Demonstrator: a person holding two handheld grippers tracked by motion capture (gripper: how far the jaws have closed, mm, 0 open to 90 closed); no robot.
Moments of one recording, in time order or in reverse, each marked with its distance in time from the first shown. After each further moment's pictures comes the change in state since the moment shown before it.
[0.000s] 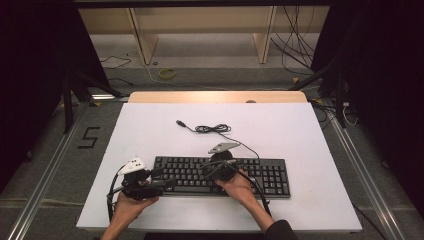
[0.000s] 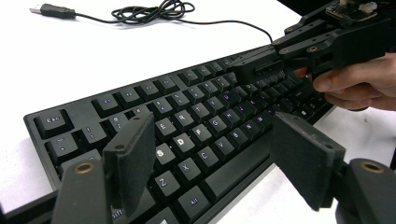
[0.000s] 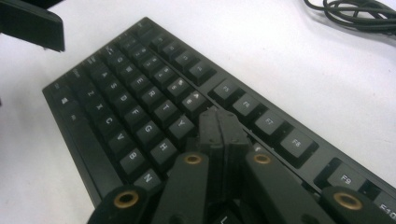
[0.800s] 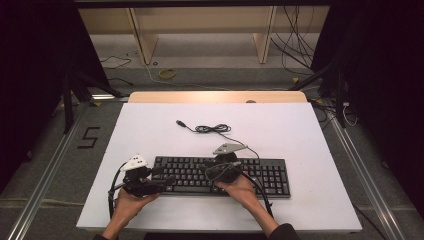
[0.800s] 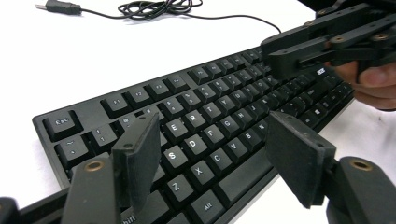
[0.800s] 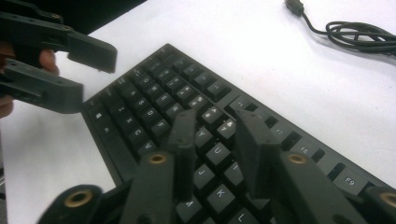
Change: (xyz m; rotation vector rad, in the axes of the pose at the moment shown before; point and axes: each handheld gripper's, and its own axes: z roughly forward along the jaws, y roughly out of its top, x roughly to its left) left arm 0.006 0.004 0.006 0.023 0.015 0.001; right arm 0.003 -0.003 -0.017 -0.093 0.059 0.019
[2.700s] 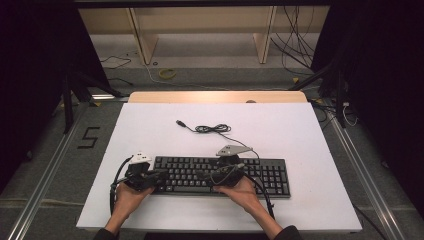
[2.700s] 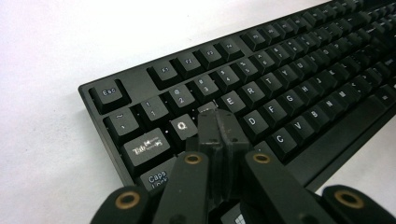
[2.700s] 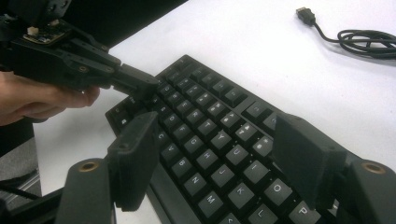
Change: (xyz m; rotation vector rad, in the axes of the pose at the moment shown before) left arm 0.019 0.002 0.017 0.160 0.125 0.003; right arm 0.005 -0.003 -0.012 -0.049 0.056 0.020
